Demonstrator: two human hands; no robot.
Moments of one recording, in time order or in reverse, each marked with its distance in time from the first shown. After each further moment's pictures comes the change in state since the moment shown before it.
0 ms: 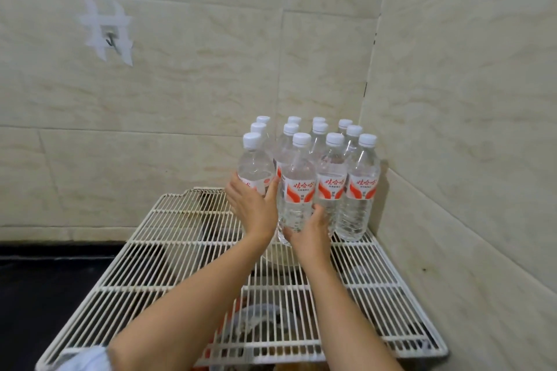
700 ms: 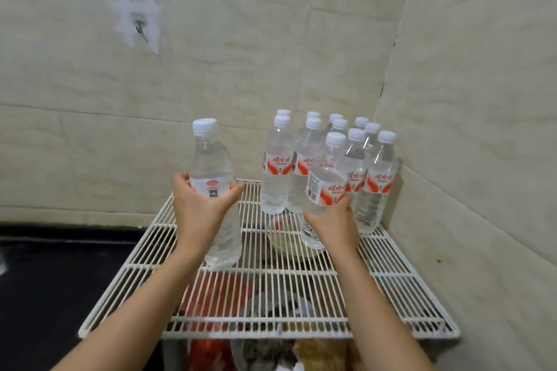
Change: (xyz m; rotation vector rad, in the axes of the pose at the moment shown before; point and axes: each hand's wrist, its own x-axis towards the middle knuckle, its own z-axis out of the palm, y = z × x) left_hand 0.007 -0.019 -0.145 -0.205 -0.060 0.022; right_hand -0.016 -0.025 -0.019 -0.211 0.062 0.096
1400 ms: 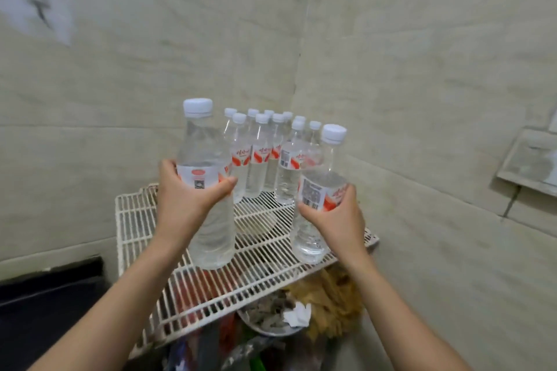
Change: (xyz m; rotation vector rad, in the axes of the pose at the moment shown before) left_hand 0.023 0.019 -0.085 -0.291 -0.527 0.069; right_hand -0.171 -0.067 -0.052 0.155 0.379 0.088
